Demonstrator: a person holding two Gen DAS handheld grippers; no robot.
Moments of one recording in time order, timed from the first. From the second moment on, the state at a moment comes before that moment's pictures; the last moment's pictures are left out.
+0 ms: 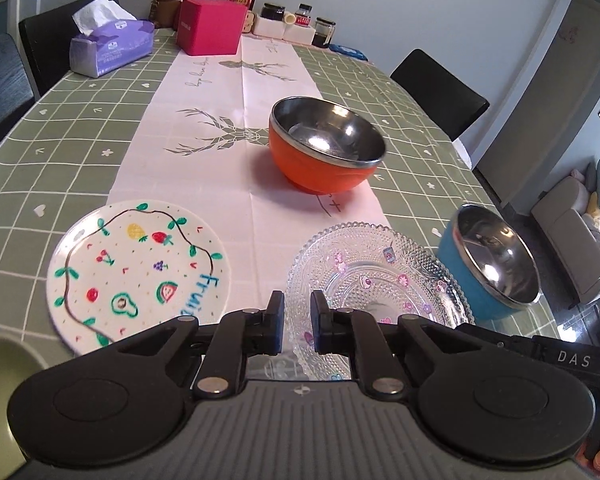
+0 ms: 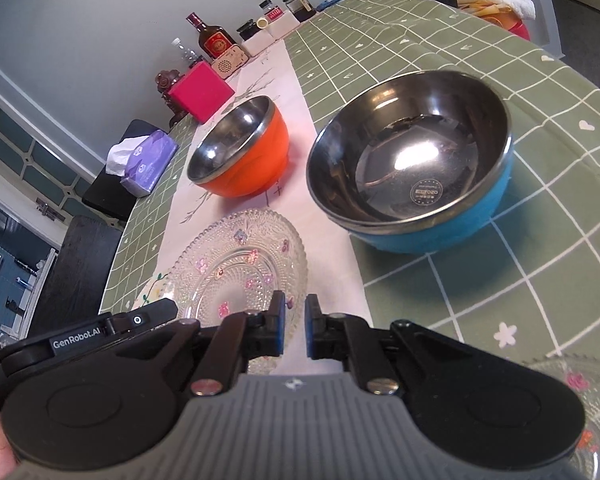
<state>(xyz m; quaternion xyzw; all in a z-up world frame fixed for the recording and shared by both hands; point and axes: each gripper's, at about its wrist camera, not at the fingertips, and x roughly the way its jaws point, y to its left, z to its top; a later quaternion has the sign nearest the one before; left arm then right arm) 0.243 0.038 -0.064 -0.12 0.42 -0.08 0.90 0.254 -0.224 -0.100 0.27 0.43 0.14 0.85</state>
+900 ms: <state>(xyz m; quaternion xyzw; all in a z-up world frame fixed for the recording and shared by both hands) 0.127 -0.069 -0.081 -0.17 0.43 -0.14 0.87 0.127 -0.341 -0.086 0.26 0.40 0.09 0.87</state>
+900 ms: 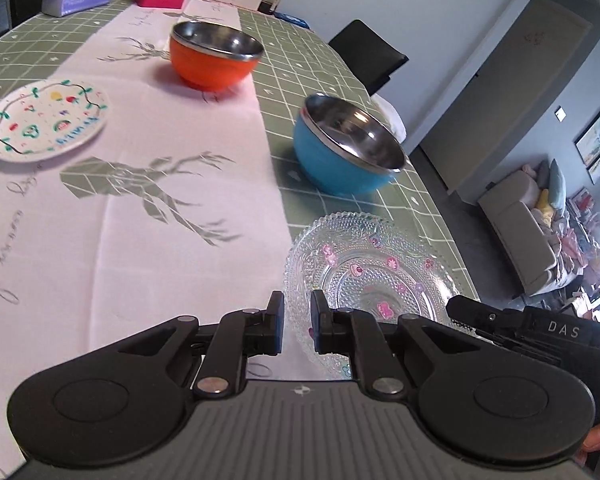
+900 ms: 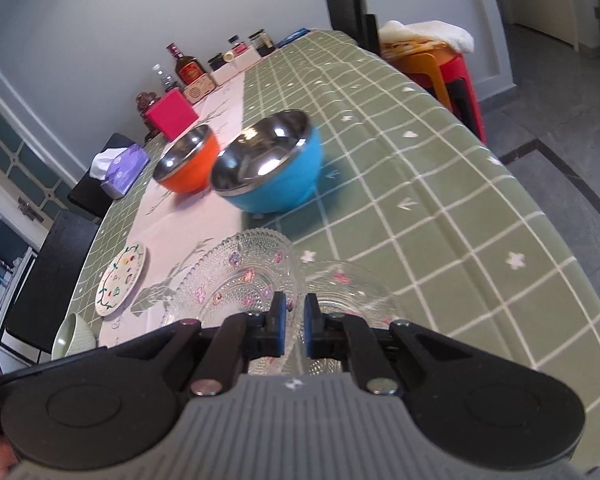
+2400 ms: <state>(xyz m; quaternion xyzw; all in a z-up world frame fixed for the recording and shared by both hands) 0.118 -0.099 -0.099 -0.11 0.44 -0.15 0.88 0.120 -0.341 -0.100 0.13 0.42 0.02 0.90</state>
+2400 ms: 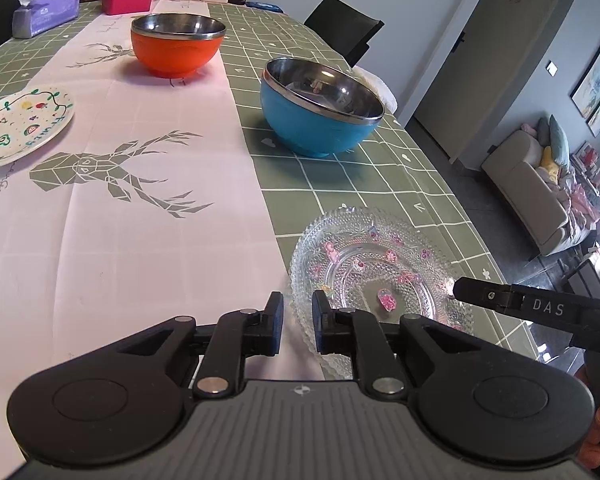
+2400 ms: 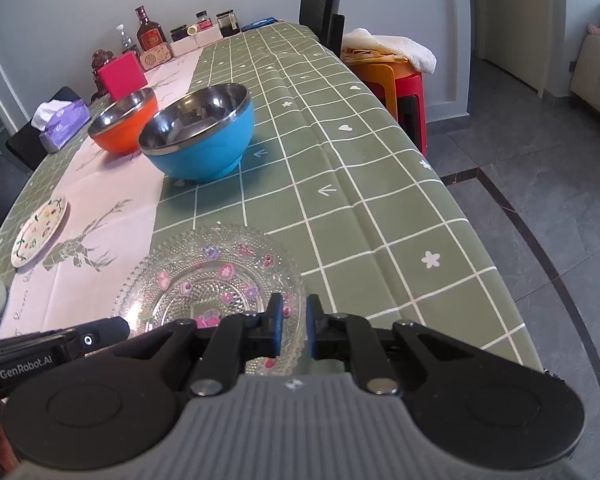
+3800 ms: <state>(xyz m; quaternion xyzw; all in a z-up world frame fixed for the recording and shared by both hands) 0.214 0.124 -0.032 -0.05 0.44 -0.07 0.90 0.216 -0.144 -0.081 0.15 0.44 0.22 0.86</state>
